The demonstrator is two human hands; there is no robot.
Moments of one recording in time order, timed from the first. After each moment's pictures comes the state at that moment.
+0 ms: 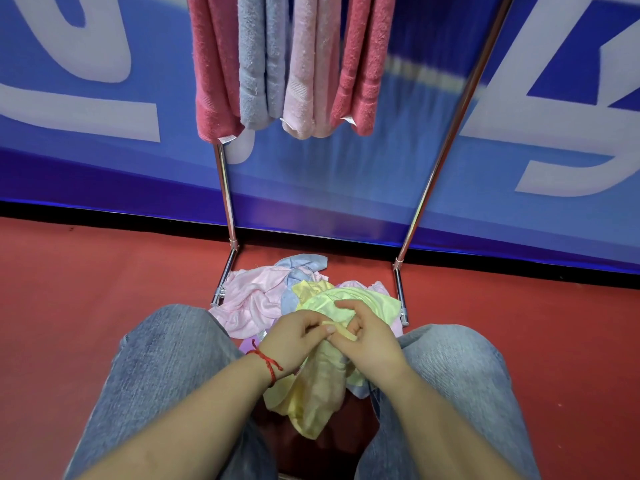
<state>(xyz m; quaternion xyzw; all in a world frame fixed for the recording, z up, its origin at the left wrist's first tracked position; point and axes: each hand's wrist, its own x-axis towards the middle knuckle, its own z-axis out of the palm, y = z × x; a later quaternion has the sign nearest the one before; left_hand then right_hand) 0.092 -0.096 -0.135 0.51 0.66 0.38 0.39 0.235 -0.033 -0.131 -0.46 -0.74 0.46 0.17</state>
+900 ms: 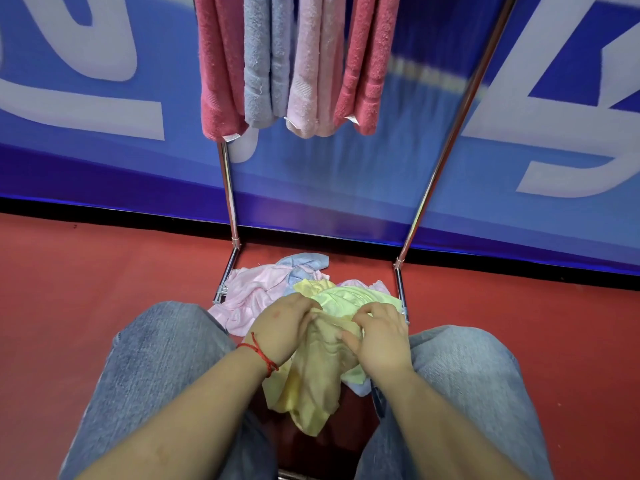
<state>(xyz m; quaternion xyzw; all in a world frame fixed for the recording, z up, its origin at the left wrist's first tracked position) 0.074 -0.096 -0.136 0.63 0.71 0.26 0.15 0.243 -0.026 -0.146 -0.48 -0.86 0.13 0.10</state>
